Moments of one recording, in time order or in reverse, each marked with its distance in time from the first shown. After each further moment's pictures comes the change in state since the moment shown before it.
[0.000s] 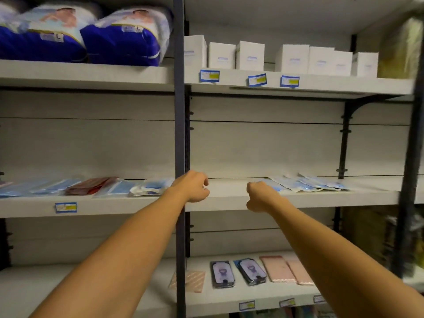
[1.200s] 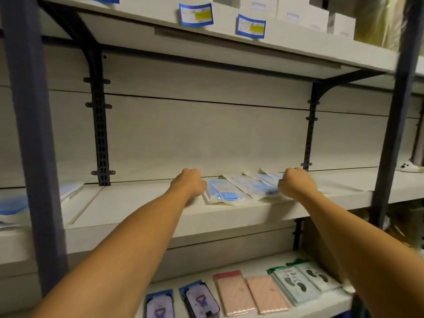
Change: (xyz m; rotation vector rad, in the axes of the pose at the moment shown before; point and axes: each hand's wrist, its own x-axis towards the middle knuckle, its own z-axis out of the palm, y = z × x) left_hand 0.262 0.115 0.150 -0.164 -0.075 -0.136; right_hand 0.162 0.286 0.041 -0.011 0.238 0.473
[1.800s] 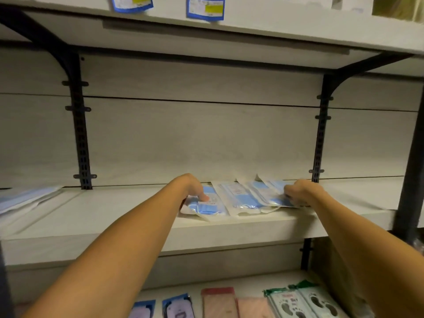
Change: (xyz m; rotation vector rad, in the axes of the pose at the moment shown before) left_hand 0.042 0.089 0.013 -0.241 -0.324 -0.388; right_hand 0.138 0.095 0.057 0.114 -0.387 0.132
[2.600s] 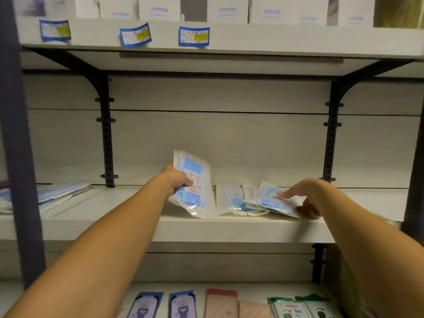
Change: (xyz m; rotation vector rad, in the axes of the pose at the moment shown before) left_hand -0.046 -0.013 -0.015 -0.645 0.320 -0.004; right_hand -0.040 0.008 -0.053 0.459 -0.460 0.103
